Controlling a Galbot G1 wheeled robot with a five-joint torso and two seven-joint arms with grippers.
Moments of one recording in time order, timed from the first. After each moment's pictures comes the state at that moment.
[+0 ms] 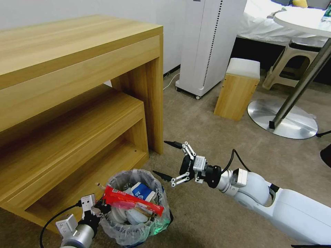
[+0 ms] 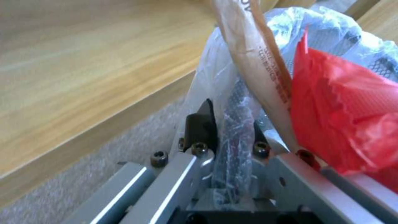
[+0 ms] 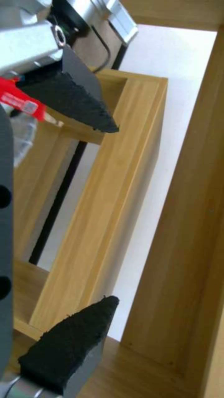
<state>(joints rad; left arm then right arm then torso) 1.77 -1.32 -0.64 -2.13 -0.67 0.35 -0.08 -0.71 0.59 -0.35 2.01 0.62 0.44 -0.31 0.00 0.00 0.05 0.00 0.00</state>
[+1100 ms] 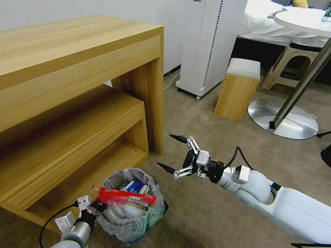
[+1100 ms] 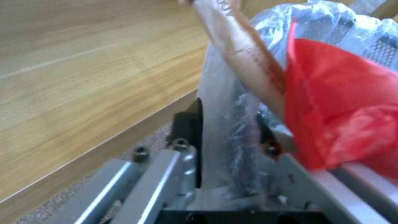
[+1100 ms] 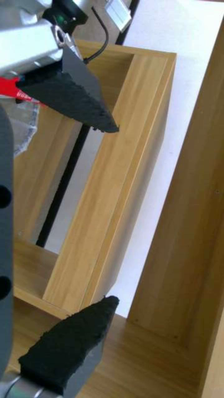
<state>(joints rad) 1.71 -1.28 -0.65 -2.04 -0.71 0.33 -0.12 -0.77 0.60 -0.30 1.98 0.59 0.46 -0.29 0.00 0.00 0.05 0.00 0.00</state>
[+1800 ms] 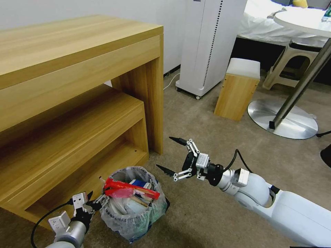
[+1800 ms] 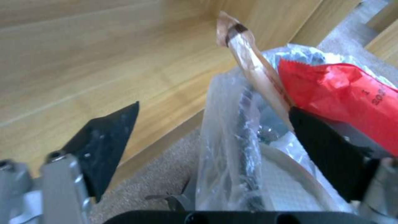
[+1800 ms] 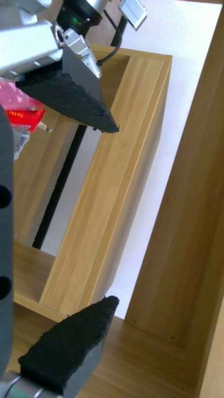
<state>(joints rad) 1.75 -1.27 -0.68 -2.11 -0.68 0.31 -0.12 -0.79 0.62 -0.29 1.98 0.58 0.47 -0.28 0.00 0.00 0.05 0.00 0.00</state>
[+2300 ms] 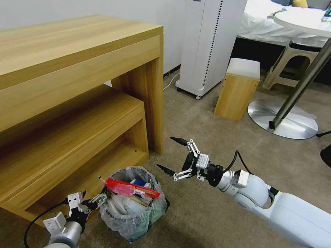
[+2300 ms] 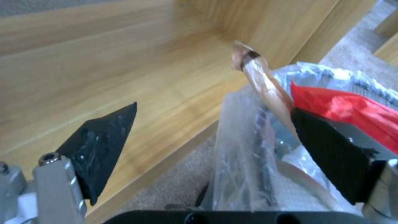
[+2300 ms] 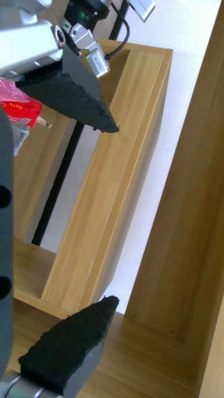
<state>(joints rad) 1.77 -1.27 -0.71 -2.12 -0.65 0.28 -0.12 -0.82 0.64 -0.27 1.97 0.56 0.48 -0.28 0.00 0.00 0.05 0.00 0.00</state>
